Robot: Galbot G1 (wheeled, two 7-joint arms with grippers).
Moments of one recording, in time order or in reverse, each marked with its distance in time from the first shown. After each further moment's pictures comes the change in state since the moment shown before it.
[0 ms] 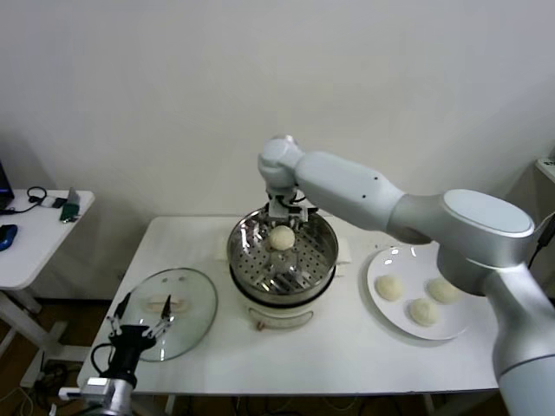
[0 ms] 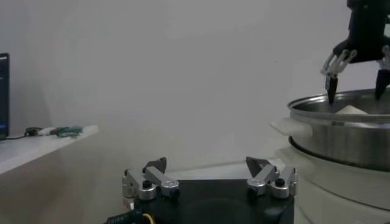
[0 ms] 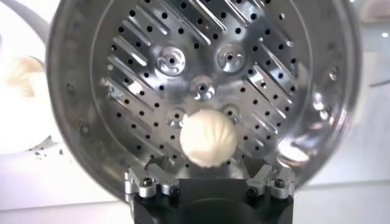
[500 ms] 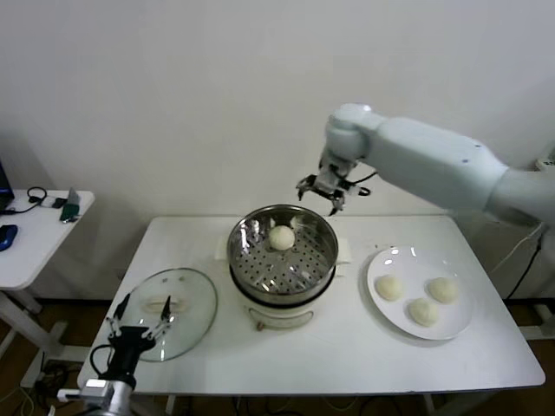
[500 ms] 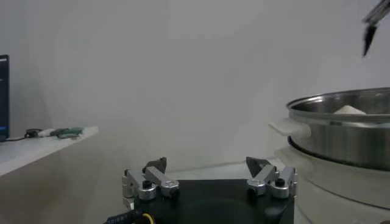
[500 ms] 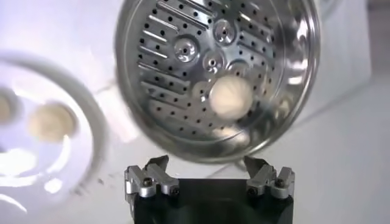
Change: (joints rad) left arm 0.012 0.008 -0.003 -0.005 -0.002 -0.008 -0.001; right arm 0.195 -0.391 -0.212 0.211 0.494 -0.344 0.123
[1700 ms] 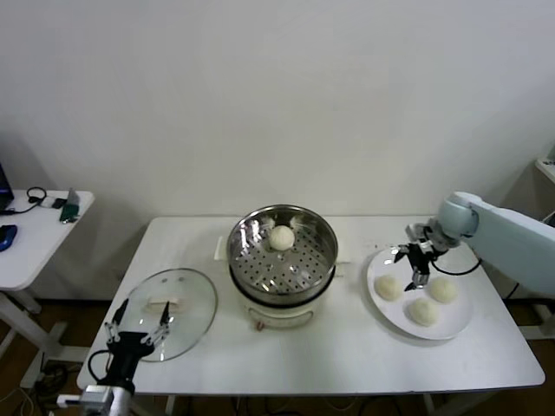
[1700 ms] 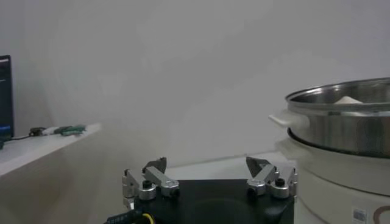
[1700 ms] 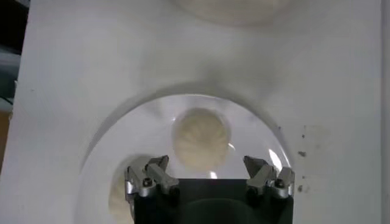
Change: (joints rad) left arm 0.021 -0.015 -0.007 -0.004 0.033 0.006 -0.002; right arm -0.474 -0.213 0.185 -0.211 0.083 -0.285 0.039
